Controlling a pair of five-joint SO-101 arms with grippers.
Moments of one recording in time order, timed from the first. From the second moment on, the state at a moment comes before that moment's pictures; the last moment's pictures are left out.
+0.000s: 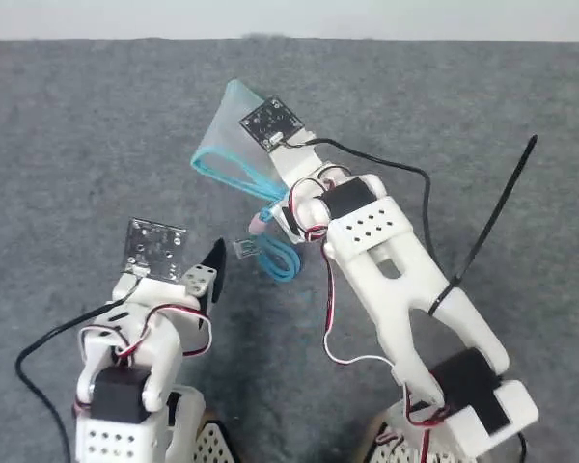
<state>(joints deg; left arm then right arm) 0.6 -90.8 73.9 63.5 -1.8 -32.1 -4.2 16.4 55.5 11.5</state>
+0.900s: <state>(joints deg) 6.7 -90.3 86.6 50.0 -1.8 -42.5 -27.5 35.6 57.1 10.6</state>
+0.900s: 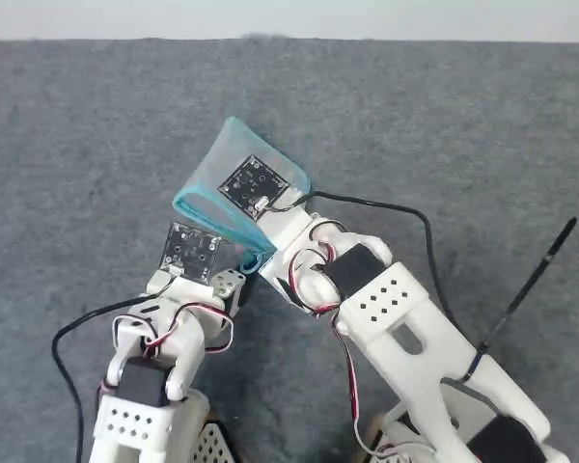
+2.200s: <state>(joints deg) 5.0 -90.4 76.7 63.1 -6.8 -35.5 -28.9 37.4 53.1 11.3</state>
